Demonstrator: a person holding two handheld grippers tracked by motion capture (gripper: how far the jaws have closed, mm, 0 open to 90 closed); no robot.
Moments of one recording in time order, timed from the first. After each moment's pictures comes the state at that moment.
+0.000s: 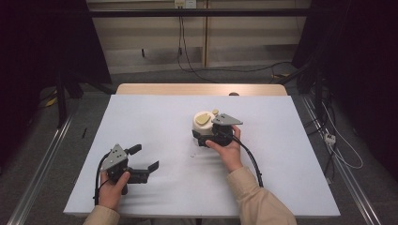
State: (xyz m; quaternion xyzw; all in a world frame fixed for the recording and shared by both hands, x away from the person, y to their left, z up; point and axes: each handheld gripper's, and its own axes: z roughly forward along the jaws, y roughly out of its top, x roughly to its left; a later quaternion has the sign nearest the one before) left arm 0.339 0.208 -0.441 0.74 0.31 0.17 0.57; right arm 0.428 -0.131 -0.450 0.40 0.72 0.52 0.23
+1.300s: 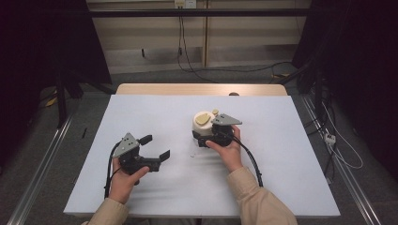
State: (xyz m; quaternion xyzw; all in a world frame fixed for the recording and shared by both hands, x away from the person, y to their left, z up) left arm 0.361 0.173 -0.421 0.73 0.32 0.15 0.59; right arm 0.428 -0.131 -0.451 0.40 0.73 0.51 0.23
